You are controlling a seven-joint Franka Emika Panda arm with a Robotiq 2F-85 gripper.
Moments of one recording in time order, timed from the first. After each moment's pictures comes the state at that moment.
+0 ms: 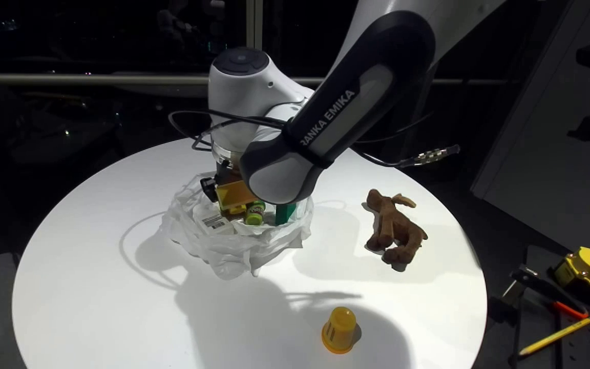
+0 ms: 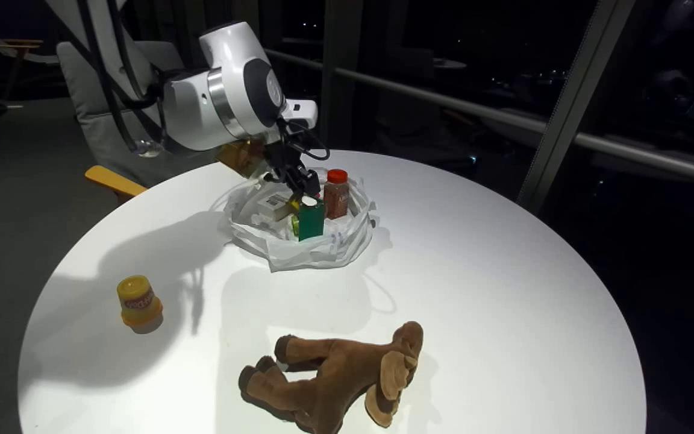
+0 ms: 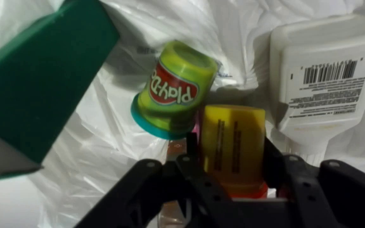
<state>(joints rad) 0.43 0.94 -0.27 -1.55 -0.30 2.78 0.89</state>
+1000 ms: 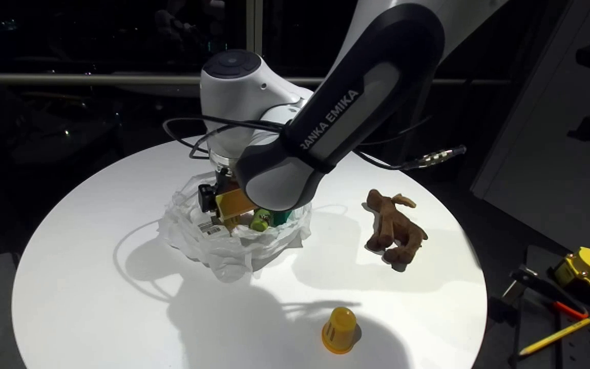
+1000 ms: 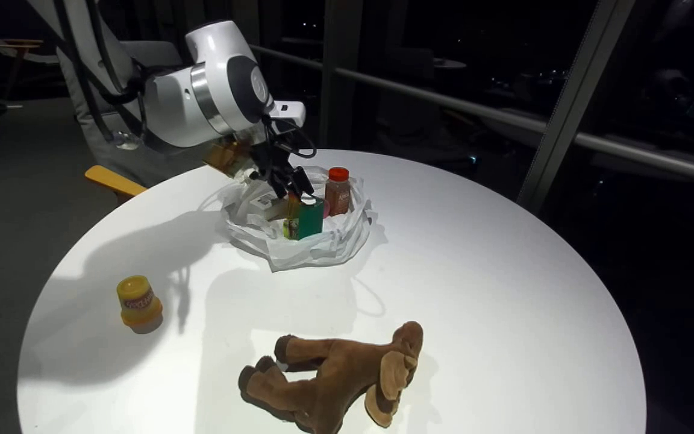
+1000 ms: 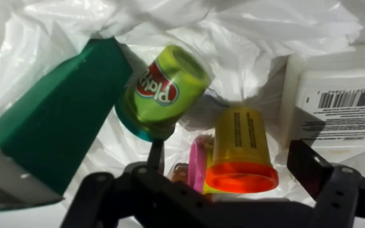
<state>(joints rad) 0.47 0.92 -0.28 -1.60 -0.29 2.72 0.87</state>
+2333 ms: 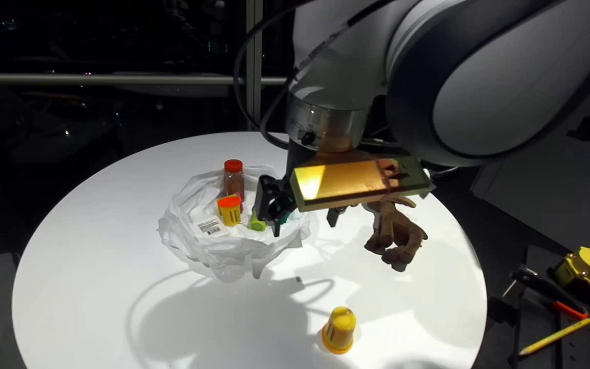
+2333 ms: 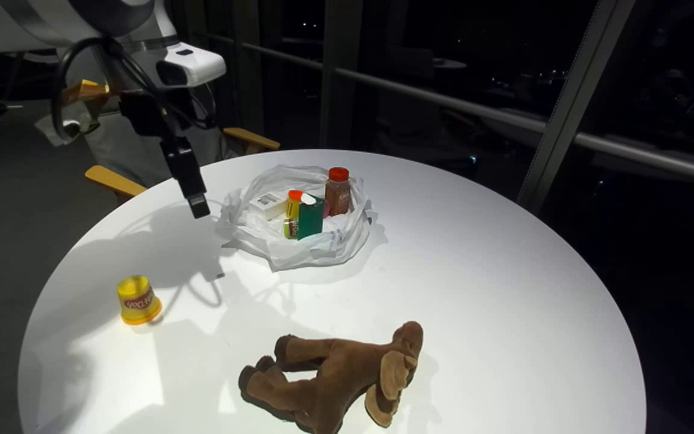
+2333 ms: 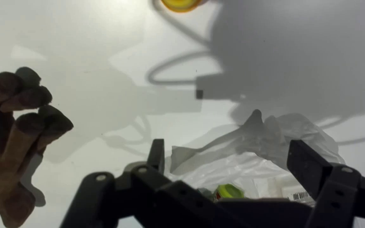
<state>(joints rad) 0.46 0.29 -0.12 -2.30 -0.25 2.67 1.07</state>
